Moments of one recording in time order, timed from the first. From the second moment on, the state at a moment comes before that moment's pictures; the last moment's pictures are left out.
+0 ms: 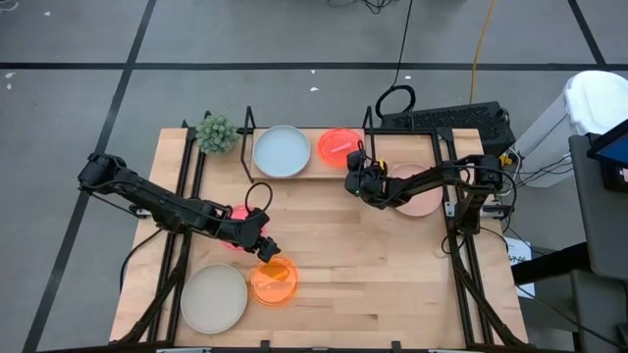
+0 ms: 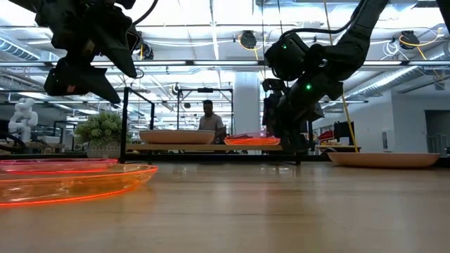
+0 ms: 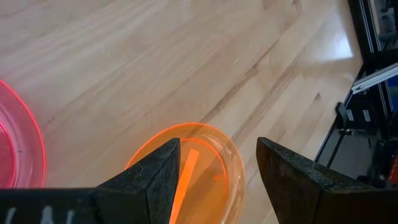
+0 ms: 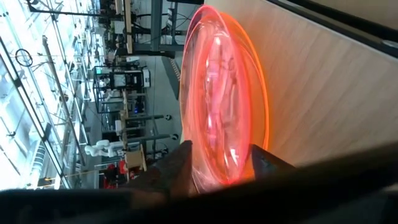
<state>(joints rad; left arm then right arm) -0.33 1.27 0.72 -0.29 -0.09 -1.27 -0.20 1.78 0.72 0.42 0.89 2.07</state>
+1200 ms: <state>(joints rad) -0.43 1.27 0.72 -0.29 -0.17 -1.29 -0.10 1.52 0.72 0.40 0.64 1.75</state>
